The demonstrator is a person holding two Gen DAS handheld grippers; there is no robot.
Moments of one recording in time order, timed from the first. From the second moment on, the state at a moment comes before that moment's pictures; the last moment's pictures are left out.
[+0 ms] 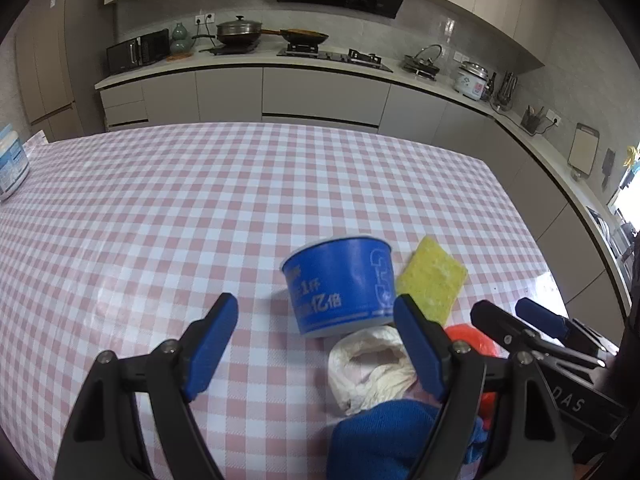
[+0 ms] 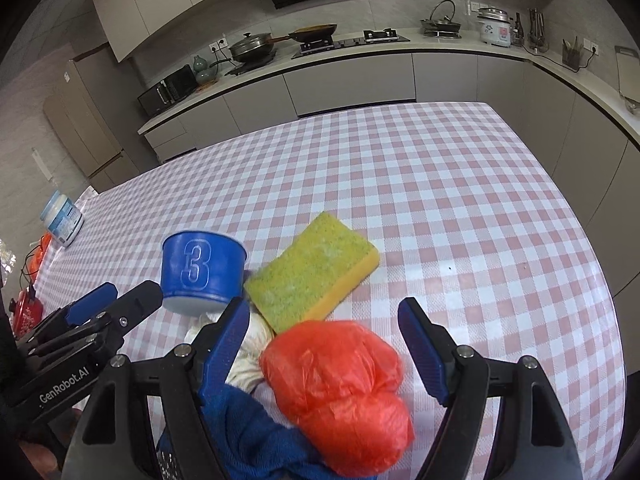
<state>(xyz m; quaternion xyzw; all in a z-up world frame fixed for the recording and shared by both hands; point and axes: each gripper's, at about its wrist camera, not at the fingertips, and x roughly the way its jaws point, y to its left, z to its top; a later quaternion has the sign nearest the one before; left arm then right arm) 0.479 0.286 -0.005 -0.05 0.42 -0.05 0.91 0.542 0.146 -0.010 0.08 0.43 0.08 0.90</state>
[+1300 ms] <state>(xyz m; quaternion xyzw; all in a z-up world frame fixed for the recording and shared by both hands) 0.521 0.285 -0.046 -0.08 0.47 -0.06 0.88 0.624 0.148 -0.060 0.04 0.48 0.06 0.87</state>
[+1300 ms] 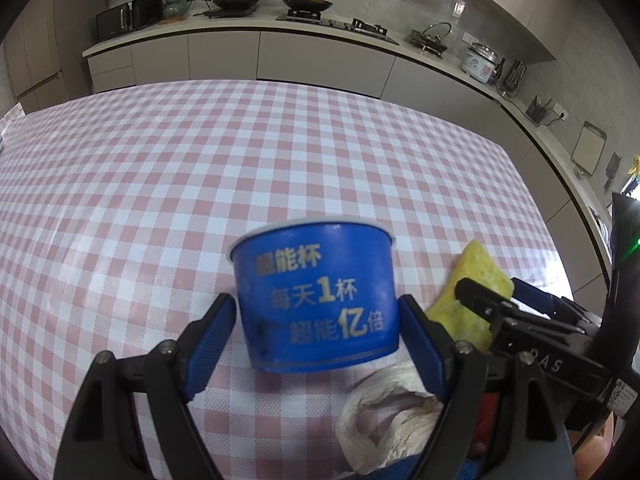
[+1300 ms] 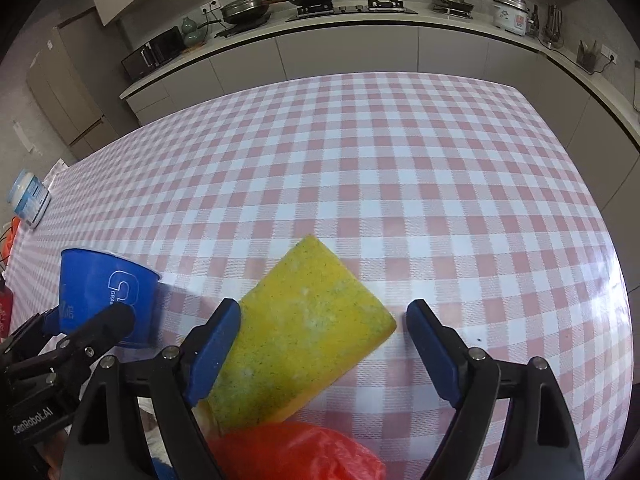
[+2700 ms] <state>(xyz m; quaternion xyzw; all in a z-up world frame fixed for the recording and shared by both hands) 0.424 0.303 -0.028 -0.07 0.42 -0.06 0.90 0.507 0.121 -0.047 0.10 0.47 0.09 0.87</state>
